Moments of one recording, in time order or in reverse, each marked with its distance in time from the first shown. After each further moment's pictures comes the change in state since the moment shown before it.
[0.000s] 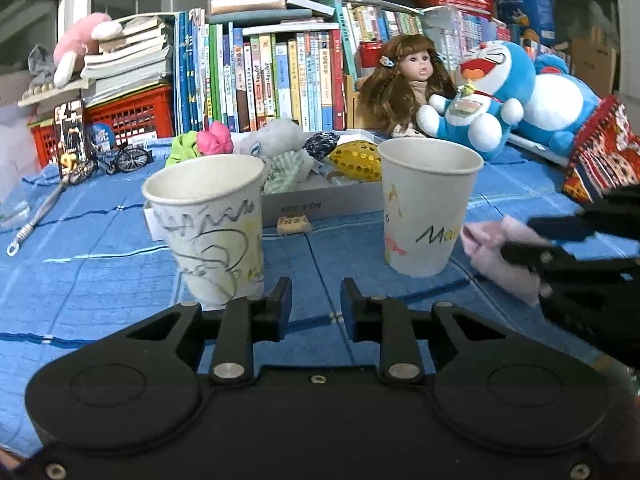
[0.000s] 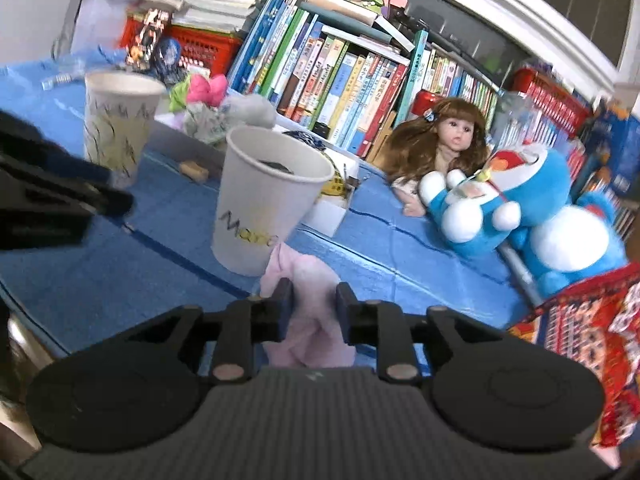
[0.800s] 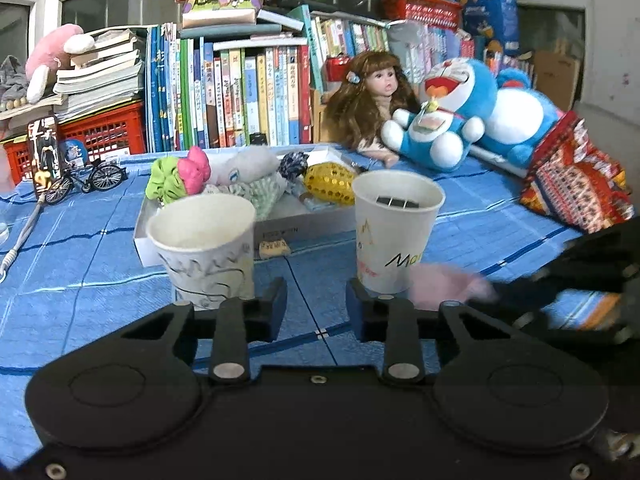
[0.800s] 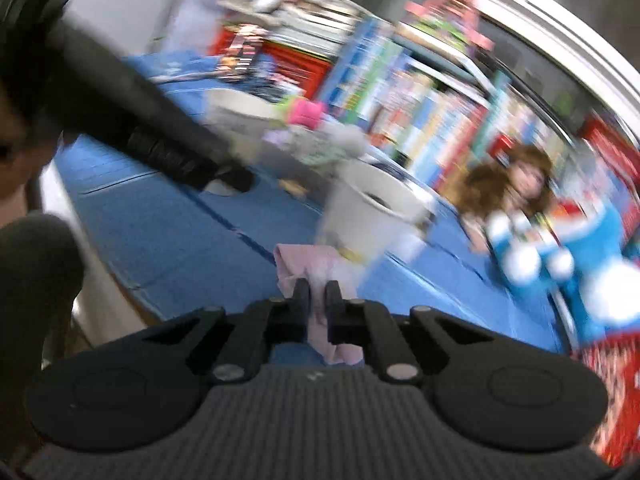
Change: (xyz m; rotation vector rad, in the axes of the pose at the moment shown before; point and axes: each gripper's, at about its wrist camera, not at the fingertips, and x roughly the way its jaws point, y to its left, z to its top) left arm -0.031 0.012 0.024 0.045 0.006 -0.114; right arm -0.037 0.014 0.004 -0.122 -0.045 0.184
